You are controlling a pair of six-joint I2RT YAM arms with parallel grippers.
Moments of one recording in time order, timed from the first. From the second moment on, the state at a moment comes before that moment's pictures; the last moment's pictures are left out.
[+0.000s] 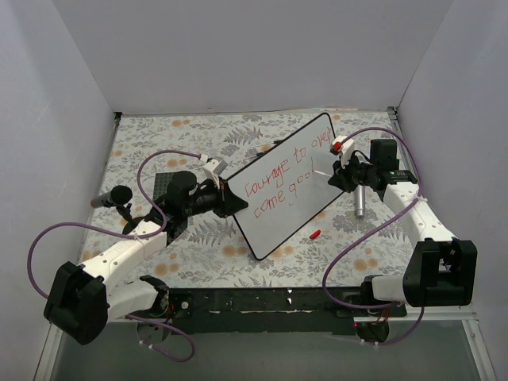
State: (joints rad) left arm -0.52 1.11 0.63 0.16 0.55 -0.39; right arm 0.07 1.32 0.95 -0.42 -0.65 -0.60
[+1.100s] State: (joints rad) left arm -0.52 1.11 0.63 0.16 0.55 -0.39; right arm 0.08 1.32 0.95 -0.42 -0.66 -0.57
